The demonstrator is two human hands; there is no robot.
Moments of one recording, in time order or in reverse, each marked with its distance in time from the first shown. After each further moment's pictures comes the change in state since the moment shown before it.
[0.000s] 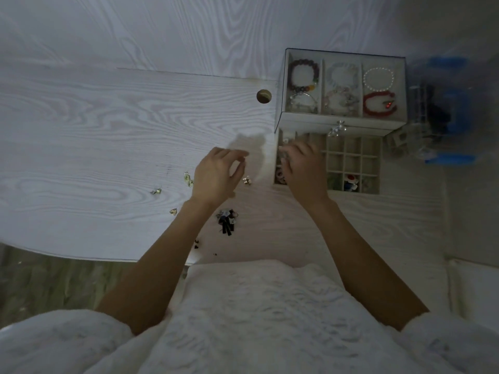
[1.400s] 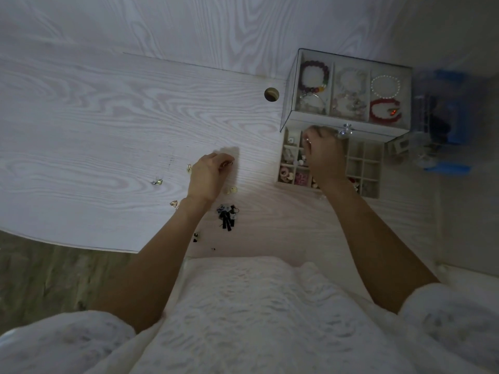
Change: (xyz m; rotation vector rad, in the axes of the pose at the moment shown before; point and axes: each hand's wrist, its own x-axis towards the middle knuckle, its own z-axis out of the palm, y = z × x) left_hand -0.019 -0.037 0.016 -0.149 -0.069 -0.248; right_hand 0.035 0.030 -0.007 -0.164 -0.088 0.031
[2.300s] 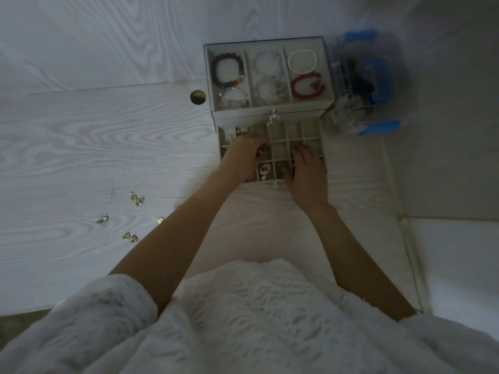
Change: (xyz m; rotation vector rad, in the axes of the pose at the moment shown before) left_hand 0.064 0.142 0.089 0.067 -0.359 0.453; right_hand -0.088 0.058 -0.013 0.023 -0.034 0.348
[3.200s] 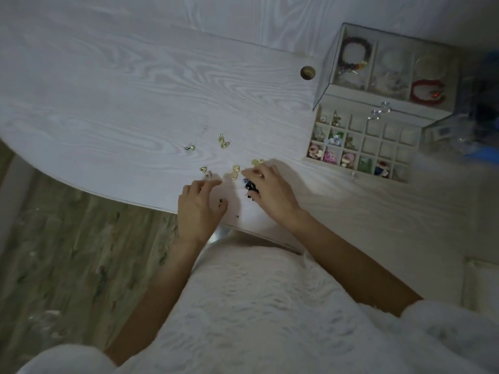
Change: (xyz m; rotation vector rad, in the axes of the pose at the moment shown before) left_hand -0.290 -0.047 -0.021 0.164 0.368 -0.724; right_hand -0.086 -0.157 0.067 0.118 -0.422 -0.648
